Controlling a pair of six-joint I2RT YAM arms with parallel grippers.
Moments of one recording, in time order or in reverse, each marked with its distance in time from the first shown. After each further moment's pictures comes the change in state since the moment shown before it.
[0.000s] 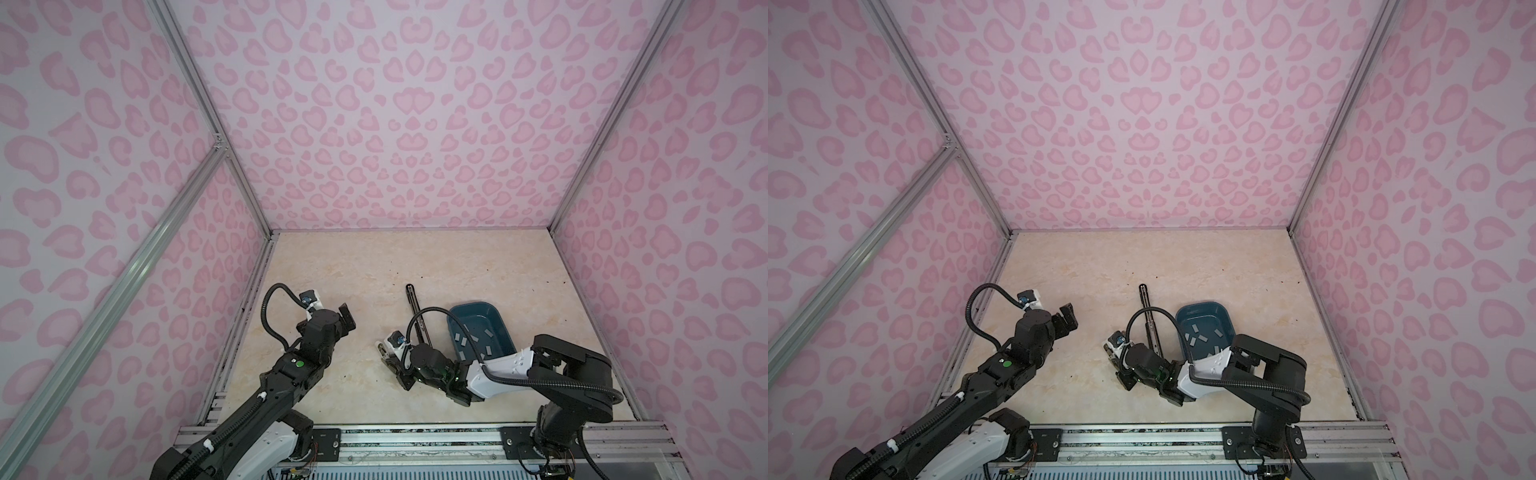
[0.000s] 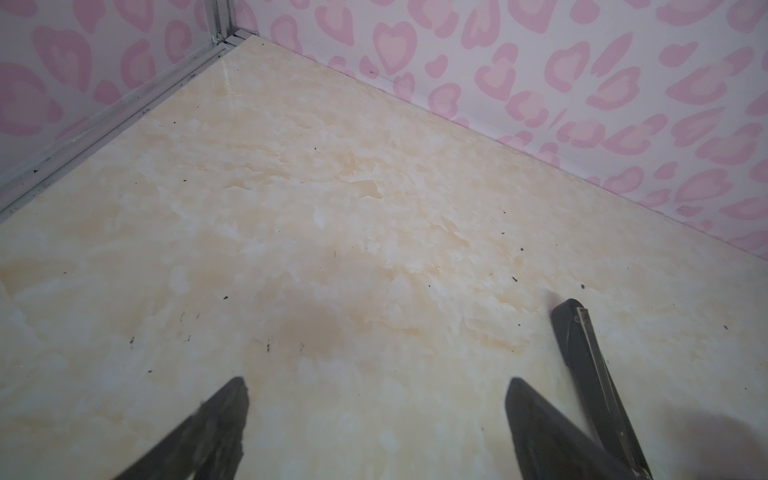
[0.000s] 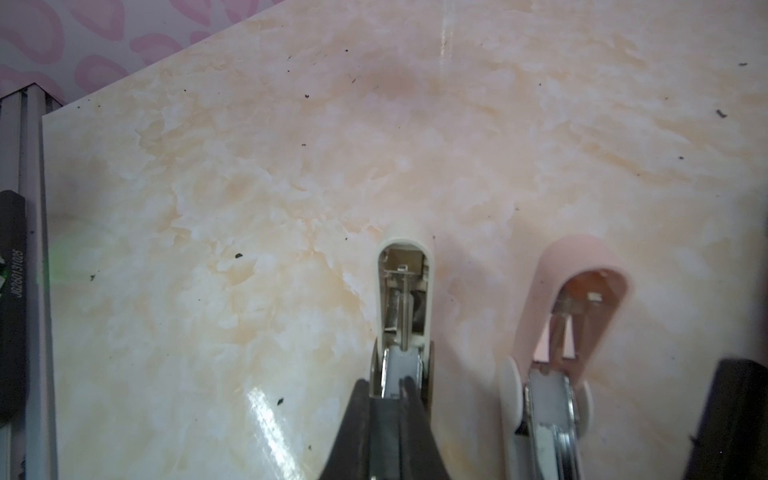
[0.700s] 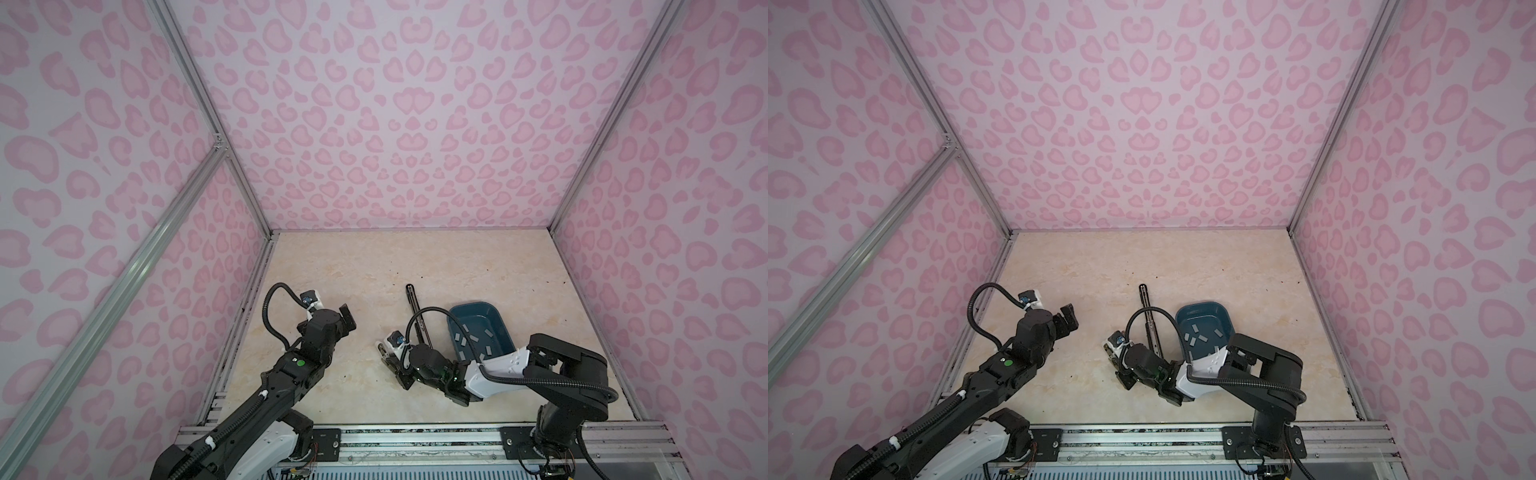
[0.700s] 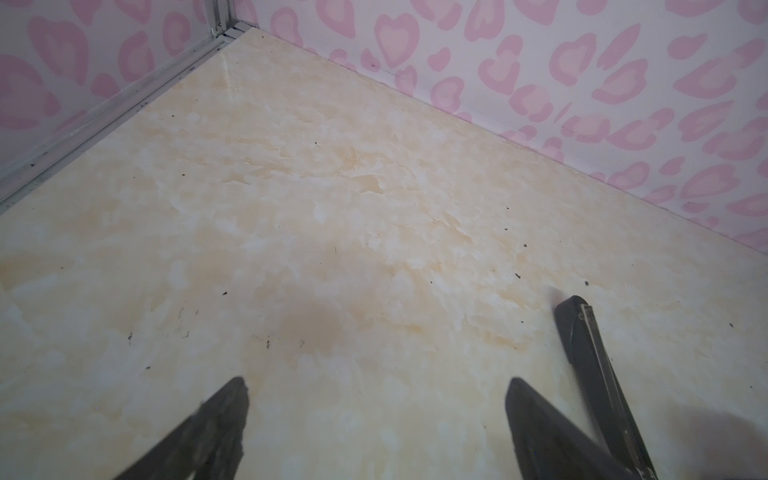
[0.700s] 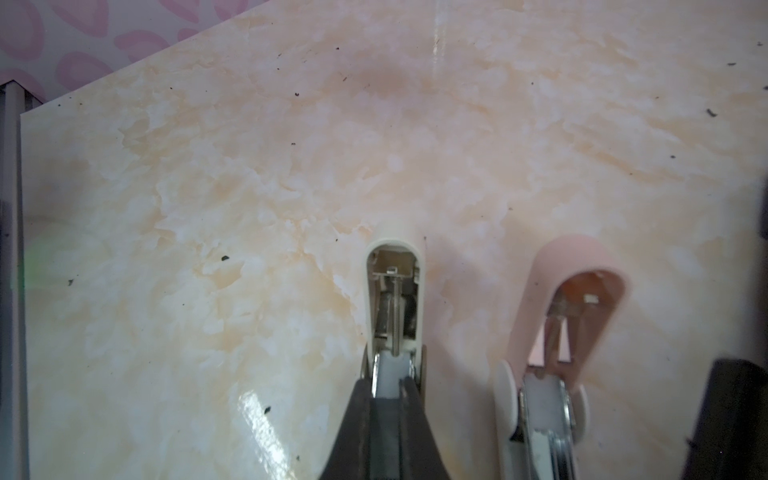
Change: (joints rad) left arm 0.000 0.016 0.000 0.000 0.003 -0.006; right arm -0.001 0.020 0.005 0.019 0.021 -0.004
